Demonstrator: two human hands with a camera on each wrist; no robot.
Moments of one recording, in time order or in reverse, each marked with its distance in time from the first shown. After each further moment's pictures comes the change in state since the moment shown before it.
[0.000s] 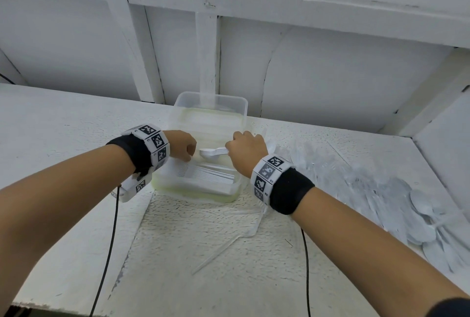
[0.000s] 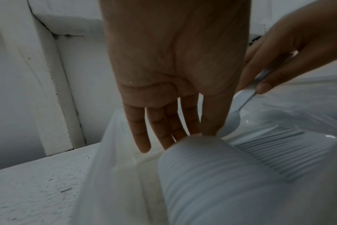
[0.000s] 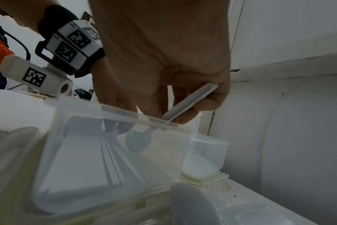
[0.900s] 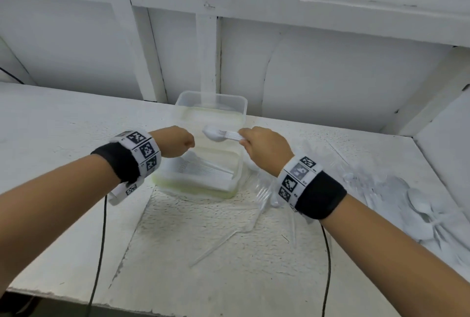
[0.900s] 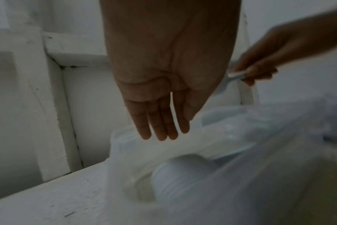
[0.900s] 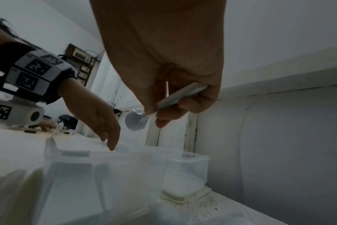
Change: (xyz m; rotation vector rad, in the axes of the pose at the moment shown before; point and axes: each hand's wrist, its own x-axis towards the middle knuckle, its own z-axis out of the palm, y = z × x) left_hand -0.032 0.009 -0.002 -0.213 0.127 -0.086; right_hand -0.034 0.034 -0.014 0.214 0.188 0.004
